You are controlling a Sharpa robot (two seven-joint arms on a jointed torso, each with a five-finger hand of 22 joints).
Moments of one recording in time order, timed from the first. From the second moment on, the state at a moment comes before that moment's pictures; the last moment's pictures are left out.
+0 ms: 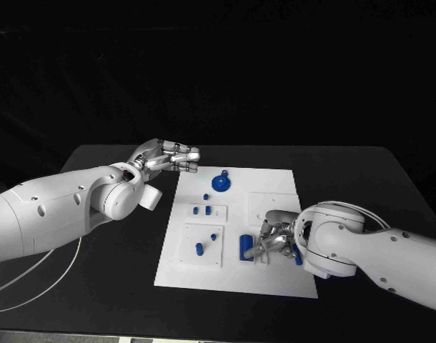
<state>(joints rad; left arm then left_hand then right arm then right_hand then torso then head) 1.25 -0.78 -0.12 1.29 -0.19 -0.14 0.34 1.34 -0.01 -0.10 -0.03 0.10 1.01 0.14 0.07 0.06 1.12 0.14 0.06 0.06 1.12 0.14 0.06 0.07 0.05 1.02 0.12 0.08 0.13 0.98 -0.78 0.12 1.71 -1.24 0.06 -0.69 1.09 -0.07 0.20 0.03 0.05 1.31 0.01 0.06 0.10 1.42 -0.06 0.95 1.26 1.46 -0.11 1.02 1.10 0.05 1.46 -0.13 0.81 1.31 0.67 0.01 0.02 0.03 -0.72</state>
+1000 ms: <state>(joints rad) 1.25 -0.78 -0.12 1.29 -0.19 -0.14 0.34 1.34 -0.01 -0.10 -0.03 0.10 1.01 0.14 0.07 0.06 1.12 0.14 0.06 0.06 1.12 0.14 0.06 0.07 0.05 1.02 0.12 0.08 0.12 0.97 -0.94 0.25 1.69 -1.17 0.04 -0.64 1.14 -0.10 0.17 0.04 0.07 1.23 0.04 0.06 0.16 1.41 -0.05 0.97 1.29 1.46 -0.11 1.02 1.10 0.05 1.47 -0.13 0.82 1.31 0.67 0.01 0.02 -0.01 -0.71</state>
